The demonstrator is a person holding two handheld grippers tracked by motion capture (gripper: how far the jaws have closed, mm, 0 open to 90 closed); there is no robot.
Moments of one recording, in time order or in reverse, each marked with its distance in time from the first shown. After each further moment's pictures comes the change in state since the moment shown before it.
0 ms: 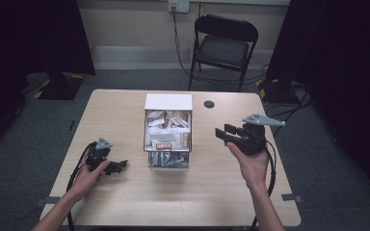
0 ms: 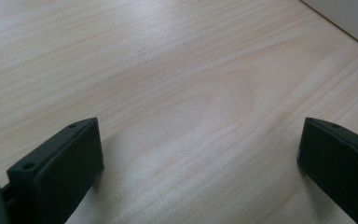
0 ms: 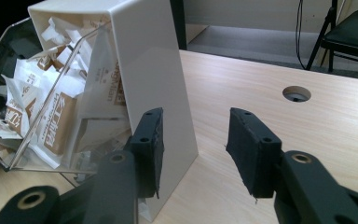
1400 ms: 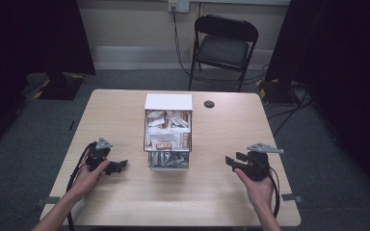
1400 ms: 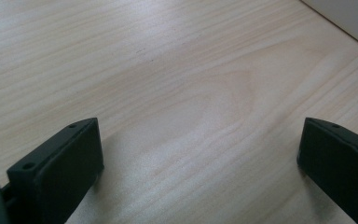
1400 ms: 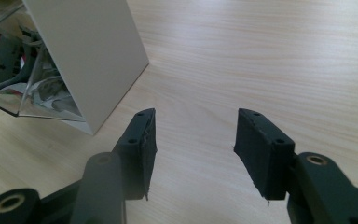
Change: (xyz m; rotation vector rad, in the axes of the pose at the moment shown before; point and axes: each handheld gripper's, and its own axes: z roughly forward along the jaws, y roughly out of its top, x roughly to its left) left arm 0.000 0.000 0.000 0.000 0.000 0.000; right arm -0.035 -0.097 0.005 0.150 -0.122 0.067
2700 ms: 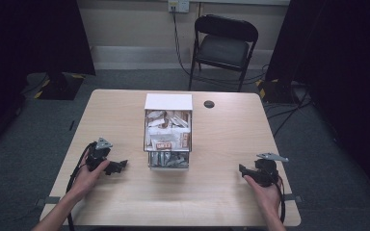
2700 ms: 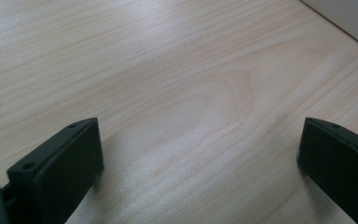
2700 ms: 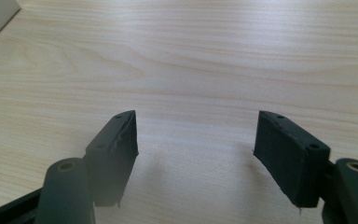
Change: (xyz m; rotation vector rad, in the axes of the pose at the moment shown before) left arm 0.000 0.000 0.000 0.000 0.001 0.000; right arm -0.051 -0.047 0.016 0.090 -0.235 0.084
